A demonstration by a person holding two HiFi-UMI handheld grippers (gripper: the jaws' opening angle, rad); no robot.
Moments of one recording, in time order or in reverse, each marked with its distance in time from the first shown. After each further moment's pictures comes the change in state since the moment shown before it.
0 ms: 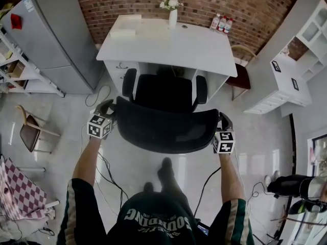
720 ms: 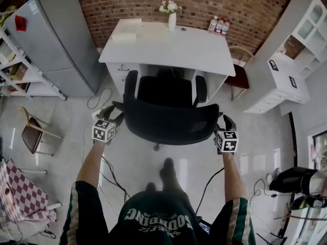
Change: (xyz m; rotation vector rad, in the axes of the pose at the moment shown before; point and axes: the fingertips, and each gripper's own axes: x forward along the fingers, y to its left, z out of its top) left arm -0.028 -0.017 -0.031 -0.040 0.040 0.031; right arm -0.034 -0.009 -0.024 0.037 0.050 -0.037
